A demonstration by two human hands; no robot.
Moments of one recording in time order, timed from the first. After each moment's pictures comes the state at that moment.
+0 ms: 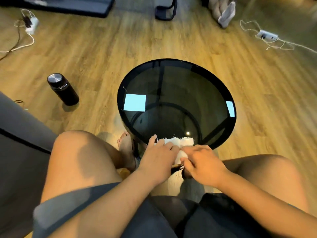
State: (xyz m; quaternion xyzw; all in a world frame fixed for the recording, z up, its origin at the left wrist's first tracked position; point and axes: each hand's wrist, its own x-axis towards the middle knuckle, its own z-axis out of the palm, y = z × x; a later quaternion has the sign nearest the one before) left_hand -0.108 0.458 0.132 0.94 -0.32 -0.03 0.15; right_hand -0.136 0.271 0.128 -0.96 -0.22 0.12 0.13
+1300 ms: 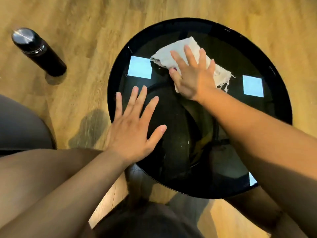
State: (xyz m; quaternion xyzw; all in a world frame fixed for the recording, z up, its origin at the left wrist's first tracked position) left_hand 0.007 0.525 0.055 0.99 -0.10 -0.01 0.10; right_hand 0.168 0.349 0.061 -0.99 -0.11 0.09 0.01
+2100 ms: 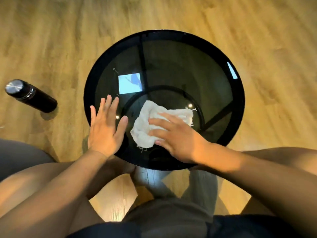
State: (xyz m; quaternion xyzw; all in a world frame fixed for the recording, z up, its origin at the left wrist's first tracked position) left_hand 0.010 0.531 0.058 0.98 -0.08 0.01 0.21; right_hand -0.021 0.285 0.074 -0.92 -0.34 0.06 0.17
